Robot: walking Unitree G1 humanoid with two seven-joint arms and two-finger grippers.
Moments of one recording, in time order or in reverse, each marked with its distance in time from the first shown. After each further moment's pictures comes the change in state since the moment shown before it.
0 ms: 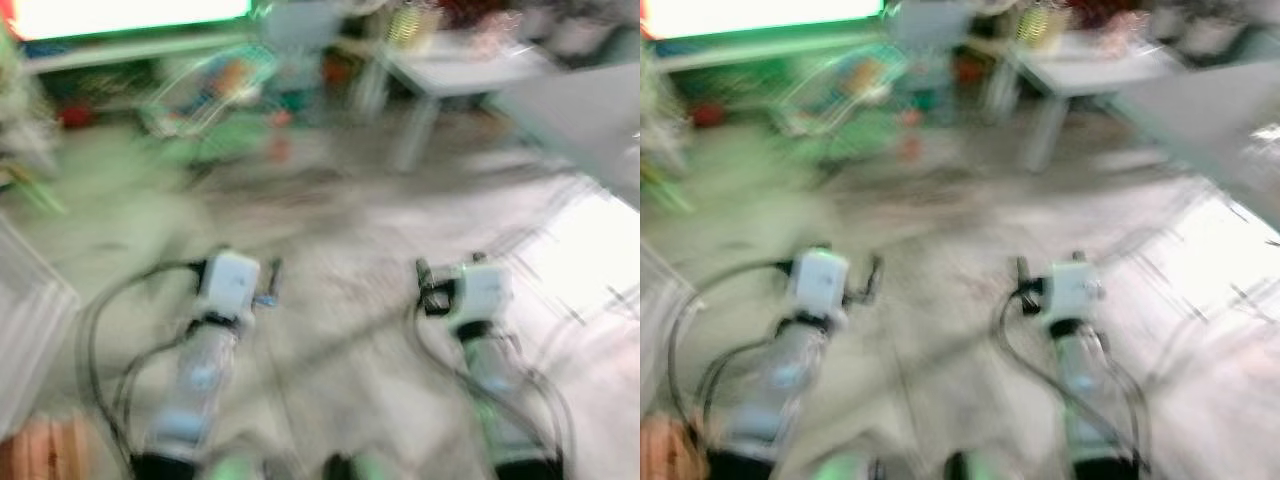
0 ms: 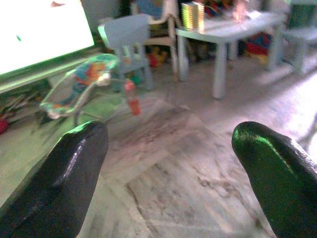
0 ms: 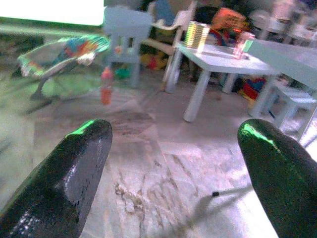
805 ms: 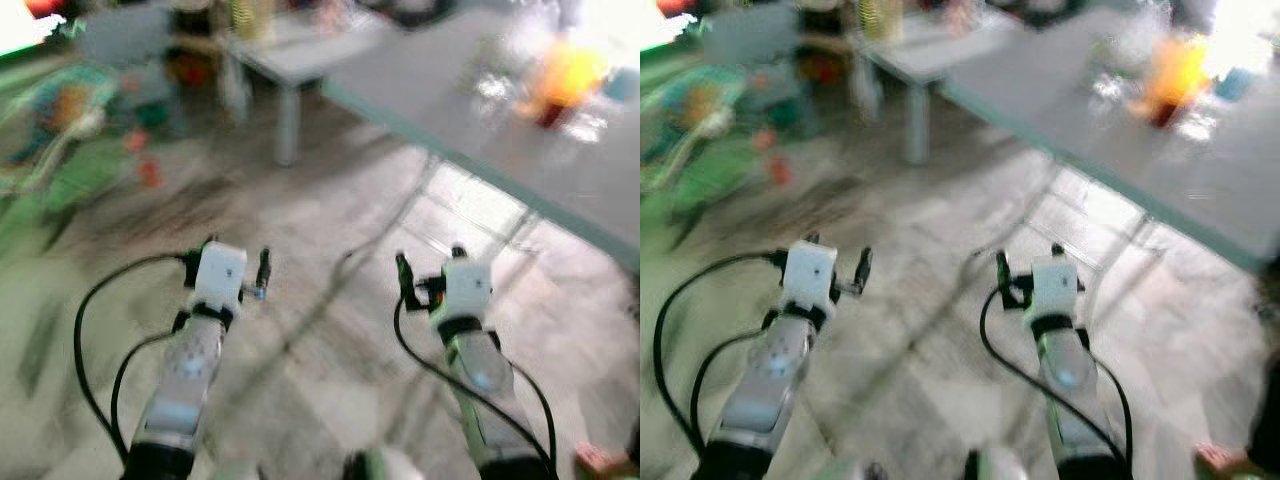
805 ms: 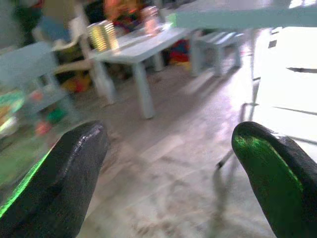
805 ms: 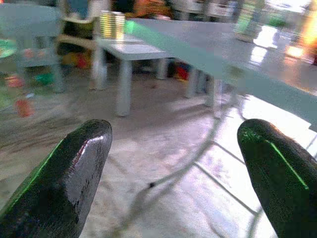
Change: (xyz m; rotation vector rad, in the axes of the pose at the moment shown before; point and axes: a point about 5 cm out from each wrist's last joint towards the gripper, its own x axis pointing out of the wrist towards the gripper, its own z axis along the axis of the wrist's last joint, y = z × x) left arm 0.008 -0.005 0.008 -0.028 -0.041 -0.027; right arm 0.000 0.000 0.004 -0.020 -0.023 0.003
